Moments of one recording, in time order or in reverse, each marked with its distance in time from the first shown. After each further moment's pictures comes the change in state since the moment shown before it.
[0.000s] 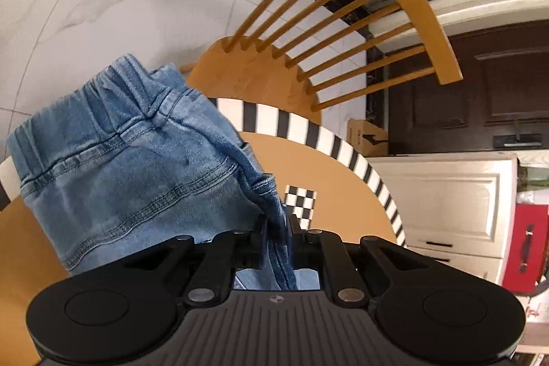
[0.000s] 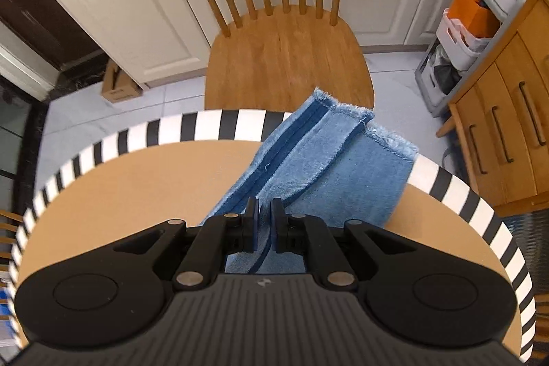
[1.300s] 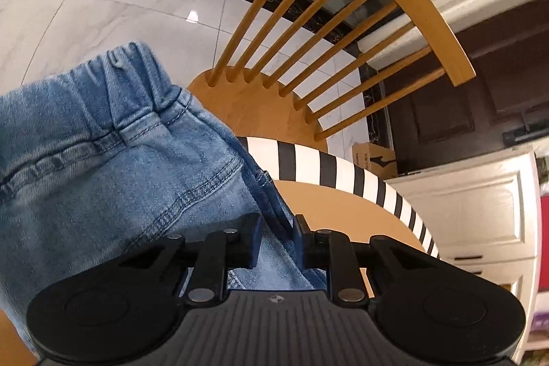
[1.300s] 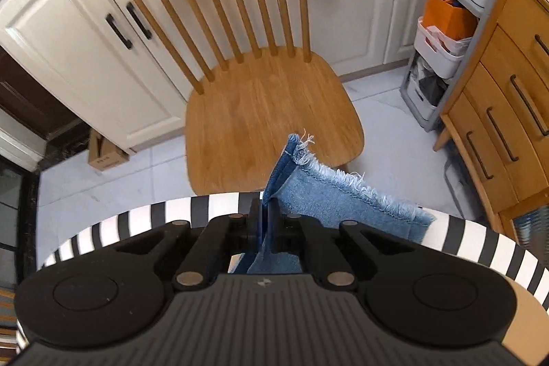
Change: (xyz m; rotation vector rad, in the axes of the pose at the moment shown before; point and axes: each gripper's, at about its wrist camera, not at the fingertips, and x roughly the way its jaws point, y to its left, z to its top) left arm 0.091 -0.006 0.008 0.119 -0.140 0.034; right arm 0.047 -0.022 0.030 0.166 -0.131 -0.040
